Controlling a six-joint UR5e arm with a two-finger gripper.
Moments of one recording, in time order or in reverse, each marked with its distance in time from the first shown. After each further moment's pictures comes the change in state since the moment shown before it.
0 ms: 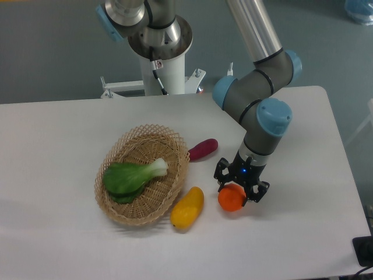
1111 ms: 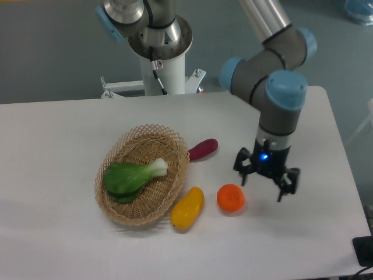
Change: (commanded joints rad) arm 0.012 0.155 0.192 -0.037 0.253 -0.029
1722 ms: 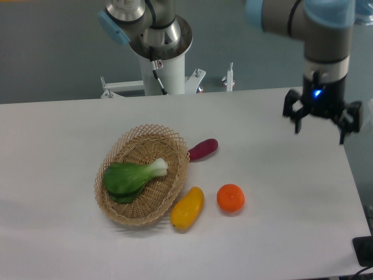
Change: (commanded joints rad) arm 0.214 0.135 0.101 -0.333 0.002 0.357
